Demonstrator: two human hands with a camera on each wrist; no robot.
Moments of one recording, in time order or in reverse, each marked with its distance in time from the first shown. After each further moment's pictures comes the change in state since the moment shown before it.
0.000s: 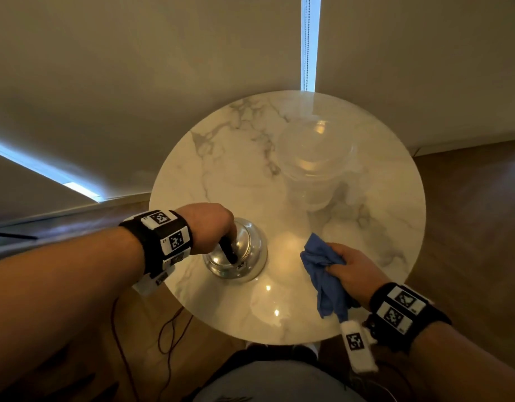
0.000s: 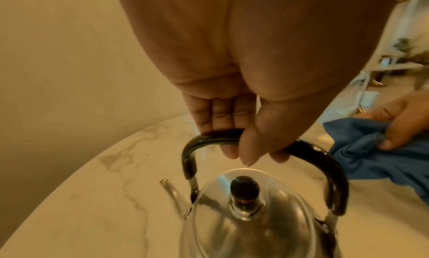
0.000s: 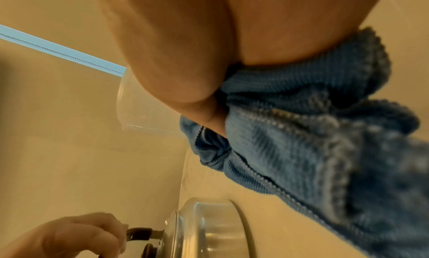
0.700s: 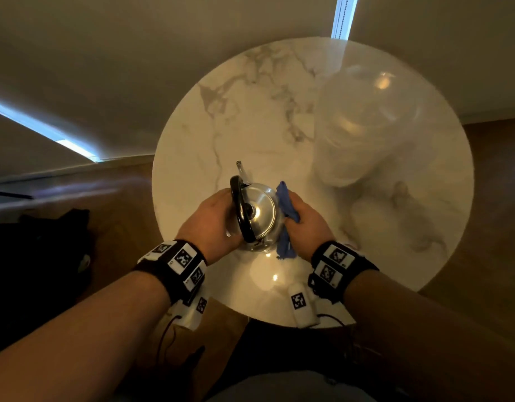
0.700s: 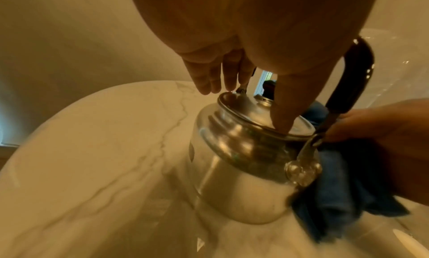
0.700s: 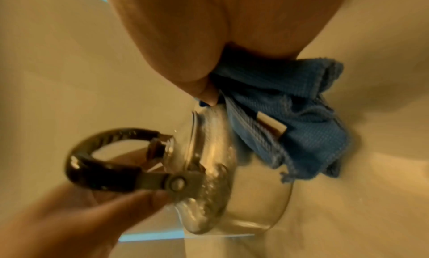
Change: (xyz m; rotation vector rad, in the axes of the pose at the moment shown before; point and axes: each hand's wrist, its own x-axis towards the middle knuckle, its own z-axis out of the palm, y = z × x) left_hand 0.016 -0.019 0.113 -0.690 0.558 -0.180; right_hand 0.081 -0.051 0.112 0.093 0.061 -0.134
